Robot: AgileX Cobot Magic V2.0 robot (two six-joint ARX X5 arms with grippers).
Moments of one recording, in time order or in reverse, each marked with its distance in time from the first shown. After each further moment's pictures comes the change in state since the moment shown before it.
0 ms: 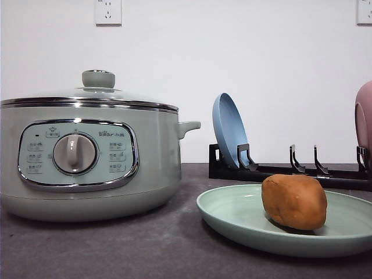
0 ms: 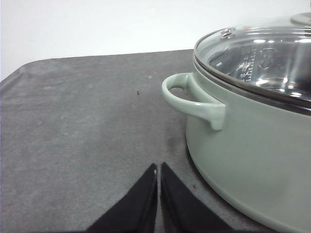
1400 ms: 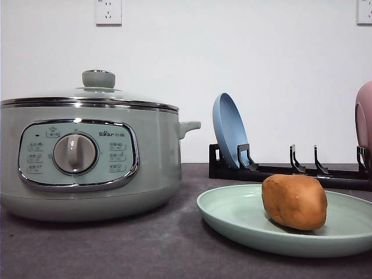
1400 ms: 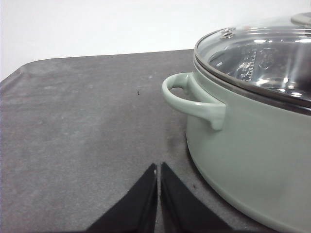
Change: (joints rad) left_arx 0.000 0.000 0.000 0.000 0.000 0.000; right_arx 0.000 -0.066 -0.069 -0.150 0.000 0.007
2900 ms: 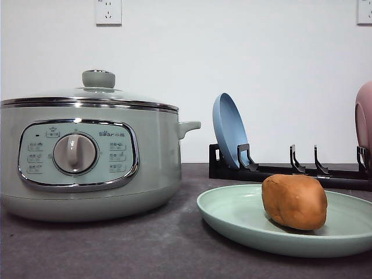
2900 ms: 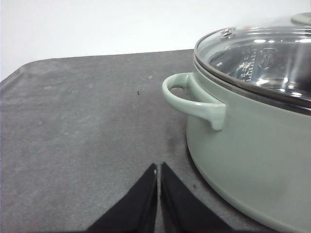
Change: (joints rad) left_arx 0.000 0.000 0.000 0.000 0.000 0.000; right_arx 0.000 0.000 0.000 0.000 0.000 0.000
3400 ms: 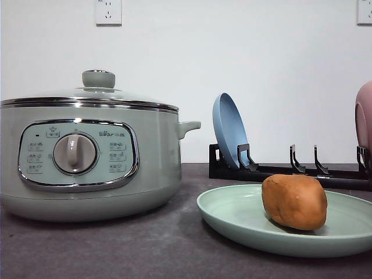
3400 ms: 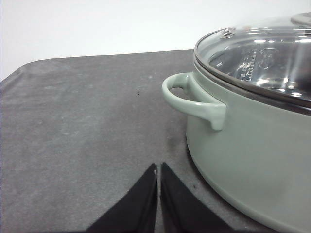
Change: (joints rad) left_arx 0.000 0.000 0.000 0.000 0.000 0.000; right_arx 0.000 0.000 0.000 0.000 0.000 0.000
